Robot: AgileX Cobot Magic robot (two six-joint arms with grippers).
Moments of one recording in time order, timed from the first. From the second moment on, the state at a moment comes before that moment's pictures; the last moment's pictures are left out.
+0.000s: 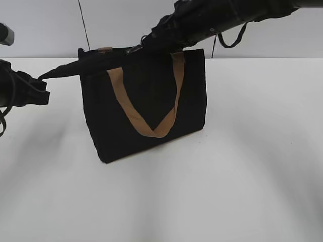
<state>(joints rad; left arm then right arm) -0.26 1.41 -0.64 0.44 -0.11 -0.33 0.40 1.94 -1.48 1.12 0.63 -1.13</state>
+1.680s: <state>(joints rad) -0.30 1.25 -0.64 0.23 0.20 -0.33 0.22 1.77 -1.48 0.69 0.87 -0.74</state>
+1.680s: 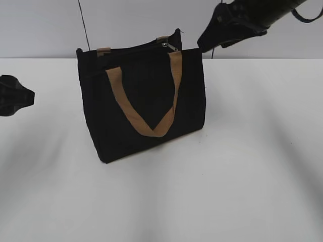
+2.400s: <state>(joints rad) -0.43 0.81 -0.64 0.19 0.72 -0.30 0.23 1.35 -1.05 0.45 0.94 -0.50</state>
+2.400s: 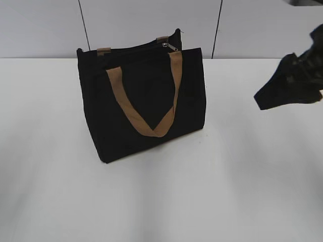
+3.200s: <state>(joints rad) -0.43 0.30 -0.64 0.10 1.11 -0.21 0.23 0.27 -0.54 0.20 1.00 -0.18</state>
